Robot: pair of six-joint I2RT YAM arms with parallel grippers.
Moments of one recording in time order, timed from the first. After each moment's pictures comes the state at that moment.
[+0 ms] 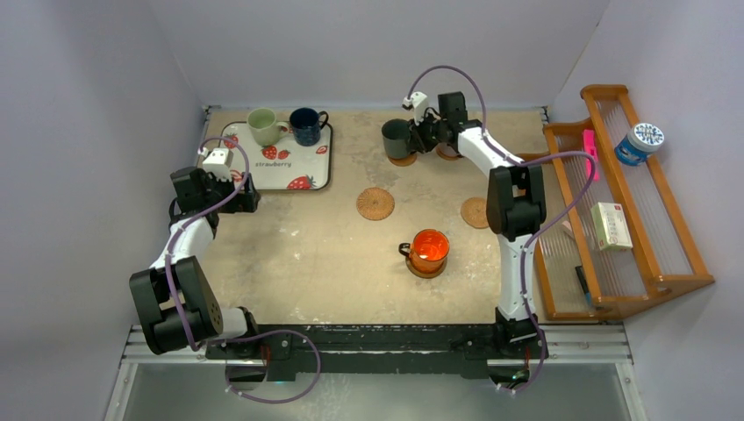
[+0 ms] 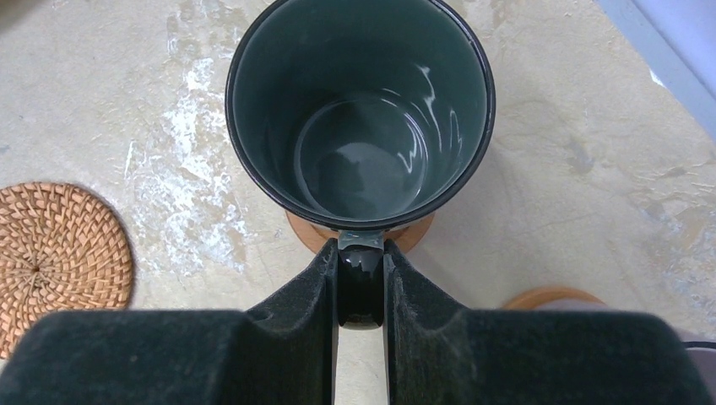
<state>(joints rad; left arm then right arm) 0.34 1.33 0.72 0.00 0.45 0.16 0.23 2.24 1.85 -0.35 -0.49 -0.43</state>
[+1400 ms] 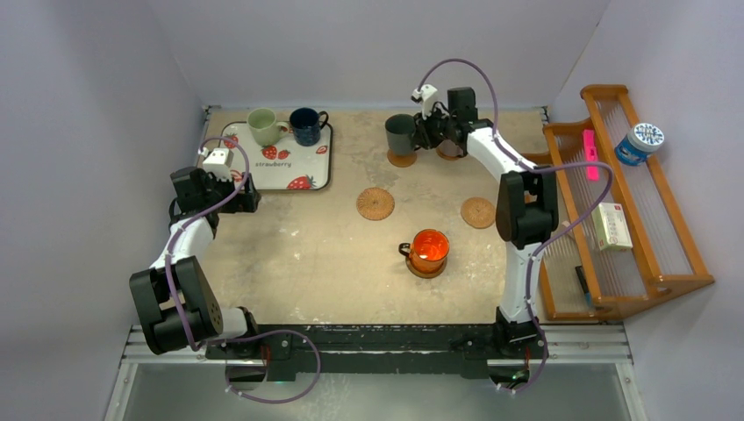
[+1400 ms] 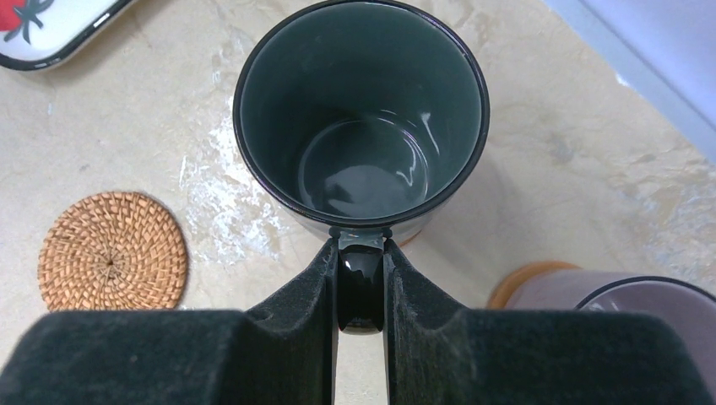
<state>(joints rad) 0.34 1.33 0.72 0.00 0.45 0.16 0.22 2.12 1.77 -0.31 -0.52 -0.34</state>
